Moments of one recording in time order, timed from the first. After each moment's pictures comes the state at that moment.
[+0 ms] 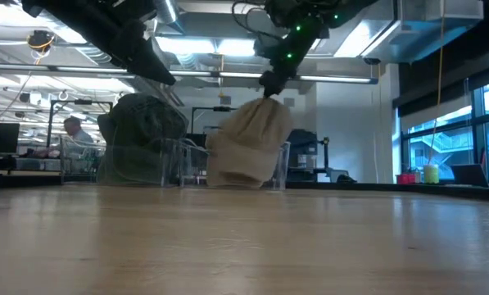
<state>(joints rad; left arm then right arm) -0.03 0.97 0.61 -0.18 -0.56 -0.04 -0.42 1.79 1.52 -0.29 0.62 -0.54</state>
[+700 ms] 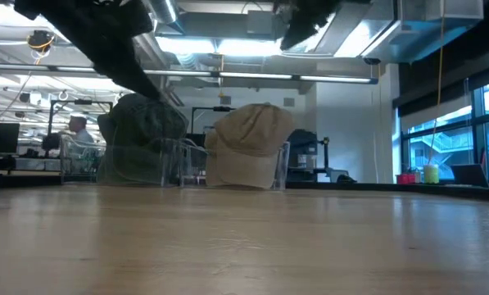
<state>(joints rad) -0.04 0.97 0.61 -0.33 -0.34 -0.13 -0.22 1.48 1.49 -0.67 0.39 -0.27</state>
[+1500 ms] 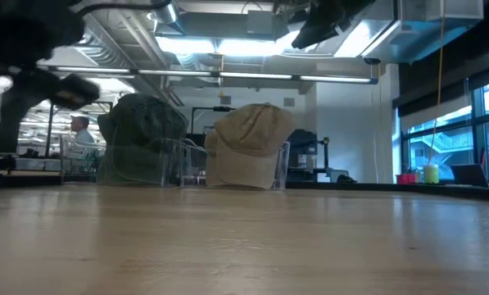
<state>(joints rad) -0.44 1.26 0.70 -0.64 0.09 -0.09 -0.05 1.28 1.14 -0.41 0.53 -0.14</state>
